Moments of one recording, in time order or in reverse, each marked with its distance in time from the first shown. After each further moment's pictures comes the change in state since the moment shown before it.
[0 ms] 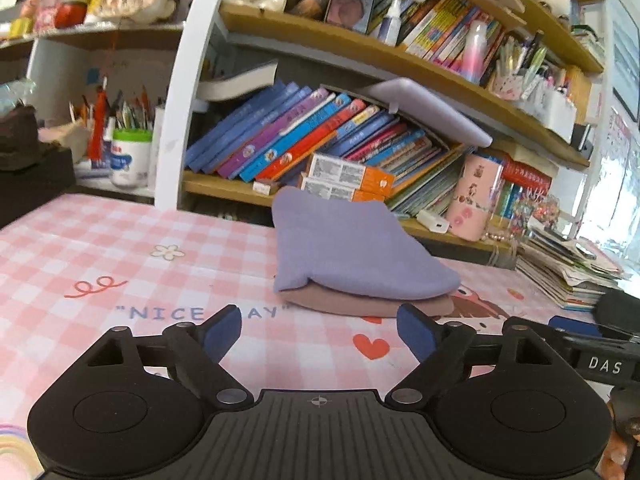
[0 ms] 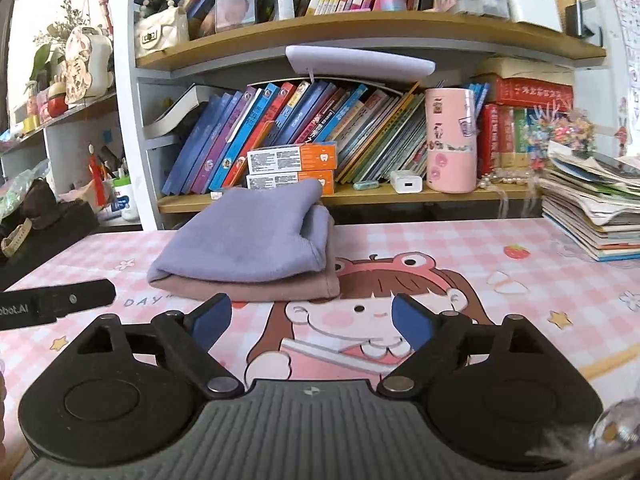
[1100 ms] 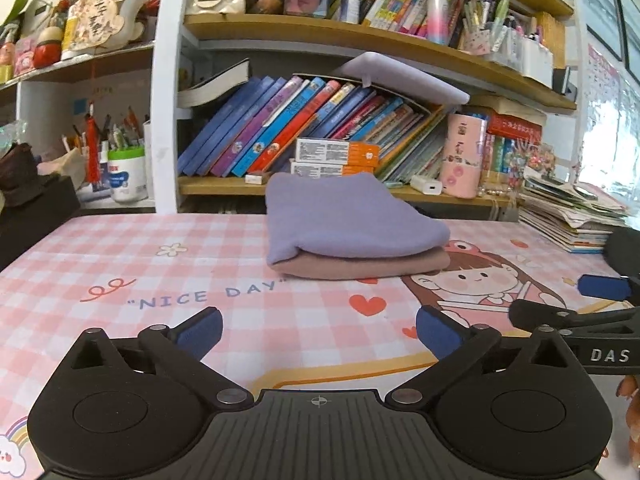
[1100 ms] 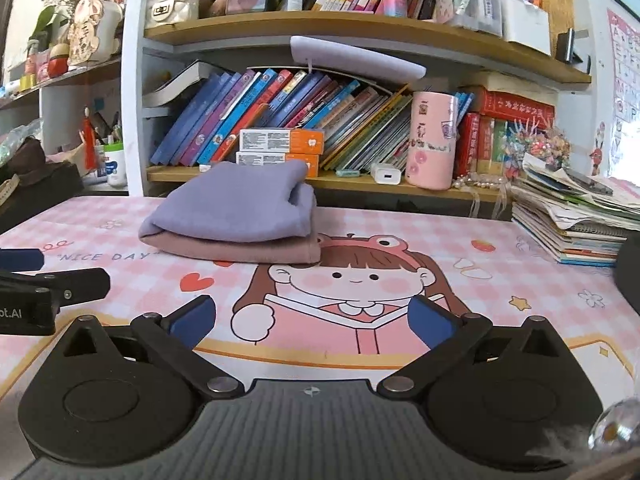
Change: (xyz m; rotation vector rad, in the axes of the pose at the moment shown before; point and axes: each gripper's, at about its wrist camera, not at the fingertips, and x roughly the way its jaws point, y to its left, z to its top) left arm -0.009 -0.025 -0.019 0.142 0.044 0.054; right arm -0.018 0.011 -0.023 -0.084 0.018 -0.092
